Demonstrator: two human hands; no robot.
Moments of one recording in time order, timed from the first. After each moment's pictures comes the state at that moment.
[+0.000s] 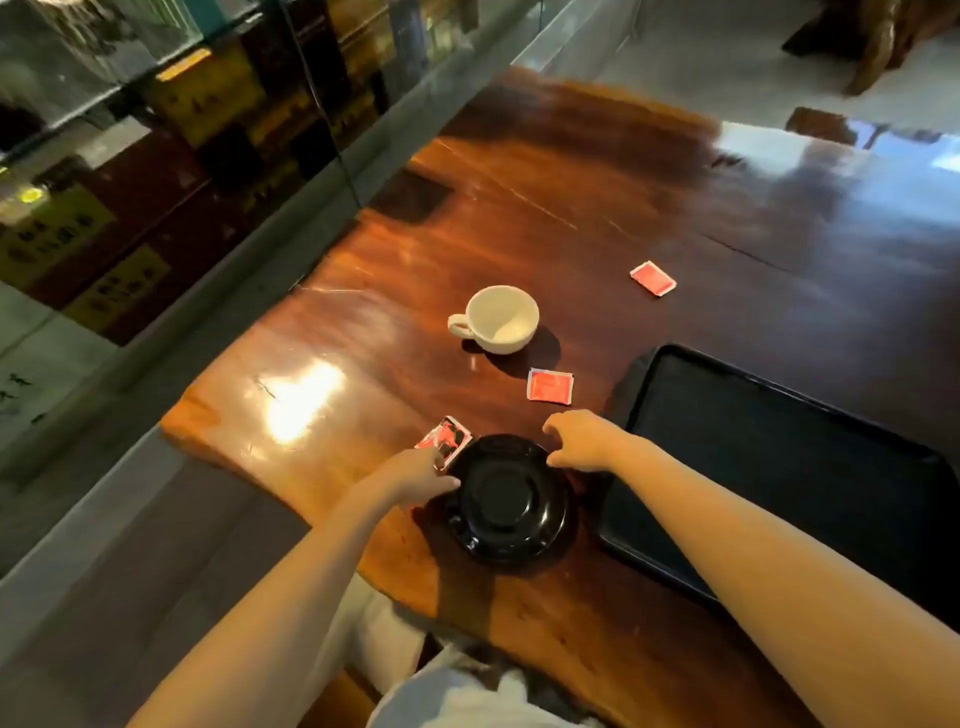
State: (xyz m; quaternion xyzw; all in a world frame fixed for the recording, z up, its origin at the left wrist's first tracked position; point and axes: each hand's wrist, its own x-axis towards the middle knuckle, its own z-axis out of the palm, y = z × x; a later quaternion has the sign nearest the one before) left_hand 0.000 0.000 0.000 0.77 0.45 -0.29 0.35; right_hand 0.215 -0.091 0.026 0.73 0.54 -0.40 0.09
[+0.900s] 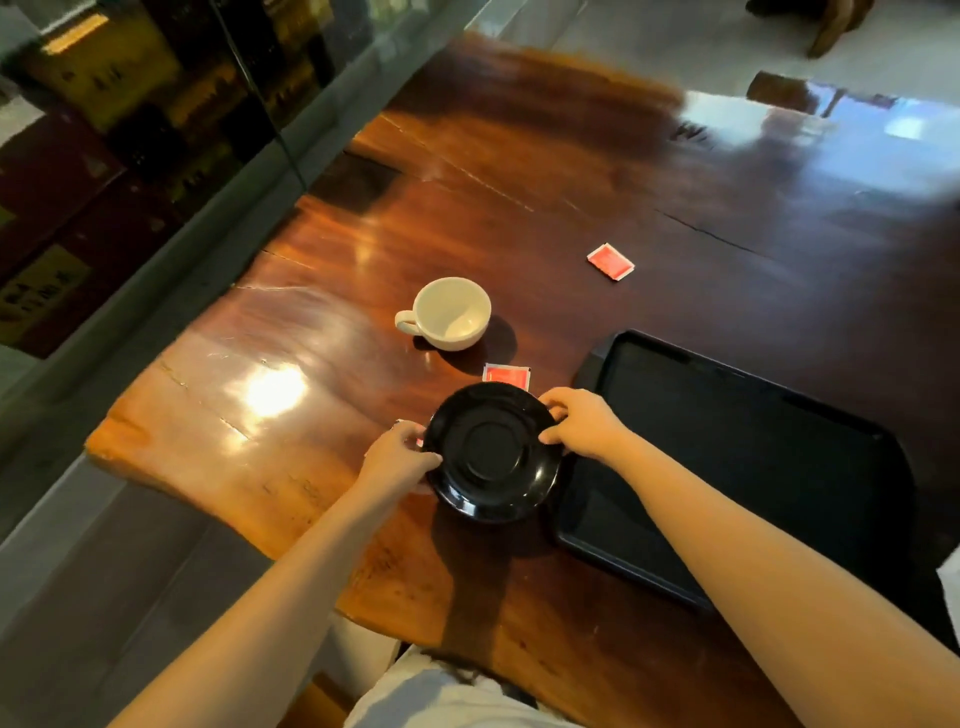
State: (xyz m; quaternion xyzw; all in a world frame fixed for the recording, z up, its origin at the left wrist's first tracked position) left_hand 0.044 -0.024 0.012 0.57 0.60 0.02 0.56; right_hand 0.257 -0.110 0.013 0.79 0.34 -0.47 -0.20
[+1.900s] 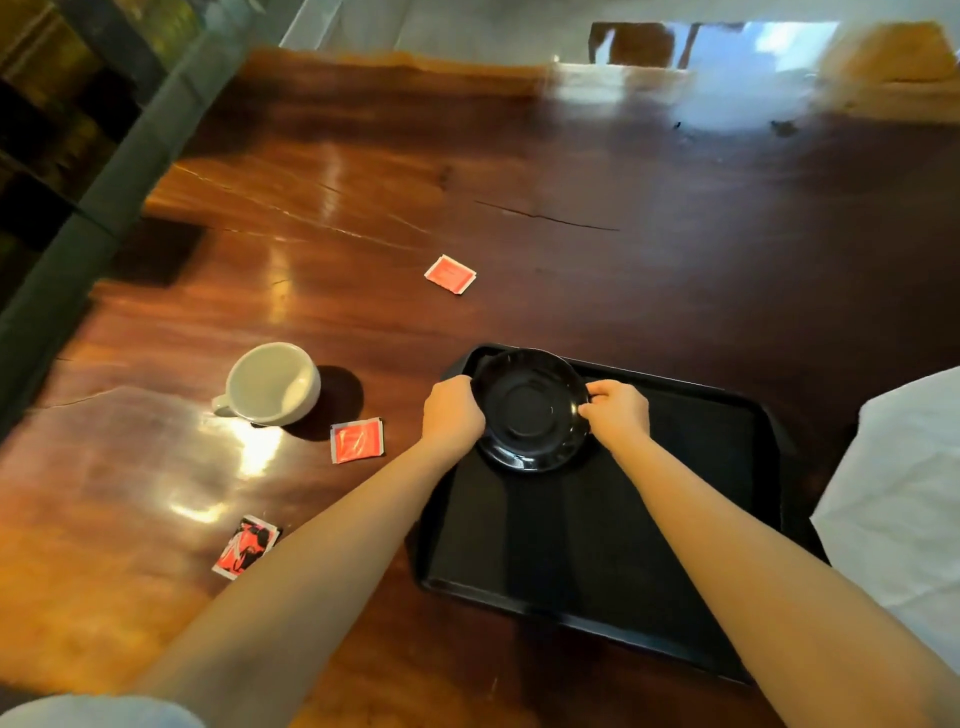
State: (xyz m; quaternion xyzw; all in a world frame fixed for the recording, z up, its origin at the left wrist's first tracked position) left_hand 0.309 -0.066 -0.020 0.83 0.43 -0.11 0.33; right_hand 0.431 -0.217 -0.038 0.90 0.03 -0.30 -0.32
